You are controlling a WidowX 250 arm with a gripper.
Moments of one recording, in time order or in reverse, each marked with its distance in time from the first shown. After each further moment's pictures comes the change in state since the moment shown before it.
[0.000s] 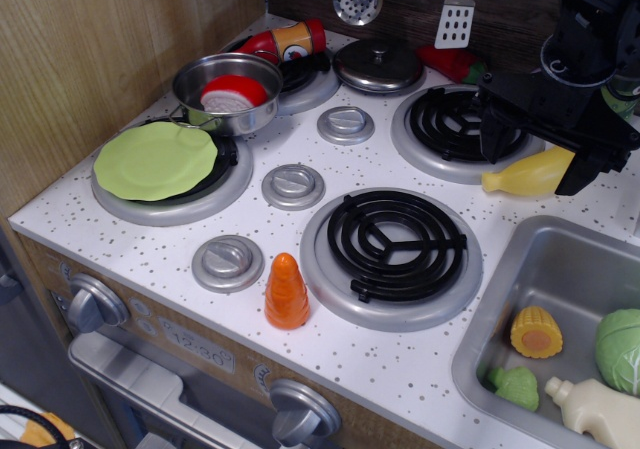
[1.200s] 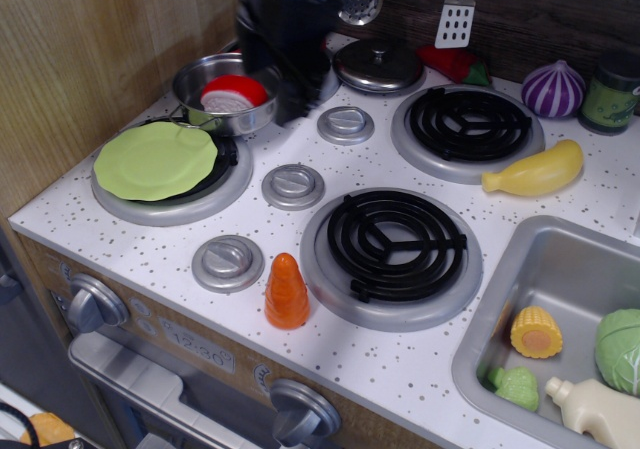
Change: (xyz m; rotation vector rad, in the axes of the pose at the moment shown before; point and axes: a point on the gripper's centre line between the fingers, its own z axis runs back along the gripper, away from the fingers) arm -0.045 0.195 0.025 0.134 0.138 -0.581
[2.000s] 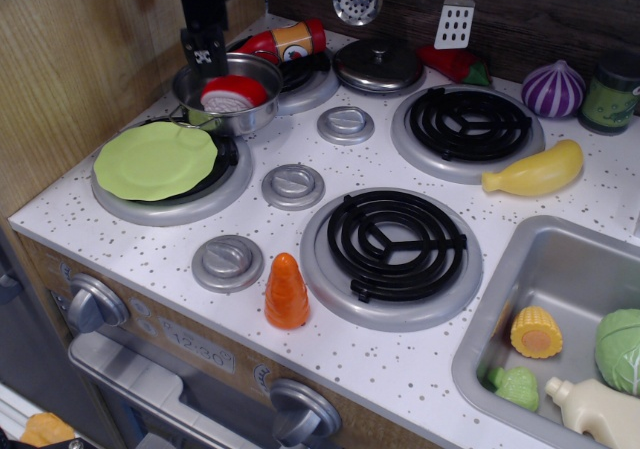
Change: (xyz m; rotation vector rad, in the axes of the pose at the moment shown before) arm -0.014 0.065 -0.036 -0.109 -0.128 -0.348
